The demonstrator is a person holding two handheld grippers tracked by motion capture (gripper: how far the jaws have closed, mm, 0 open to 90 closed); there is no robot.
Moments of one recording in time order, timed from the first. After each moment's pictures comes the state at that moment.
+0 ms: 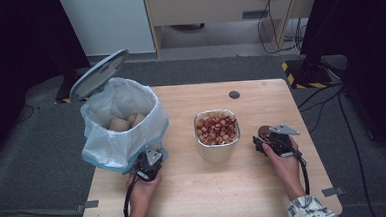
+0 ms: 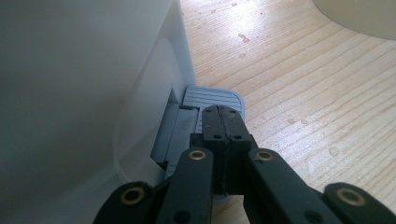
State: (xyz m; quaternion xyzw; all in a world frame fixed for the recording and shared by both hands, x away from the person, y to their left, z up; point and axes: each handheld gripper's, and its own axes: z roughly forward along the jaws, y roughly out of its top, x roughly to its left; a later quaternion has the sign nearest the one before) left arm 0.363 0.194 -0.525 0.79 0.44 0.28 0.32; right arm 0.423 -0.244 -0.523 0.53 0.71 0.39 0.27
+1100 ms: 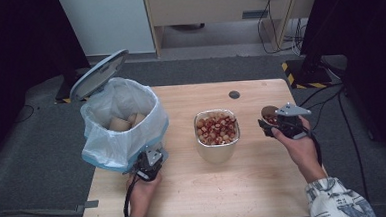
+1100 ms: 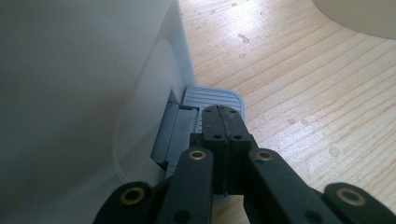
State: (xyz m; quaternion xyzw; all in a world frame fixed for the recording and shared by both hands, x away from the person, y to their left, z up) left arm 0.363 0.194 -0.525 0.79 0.44 0.29 0.32; right arm 0.435 -0.255 -0.432 0.41 0.76 0.40 0.30
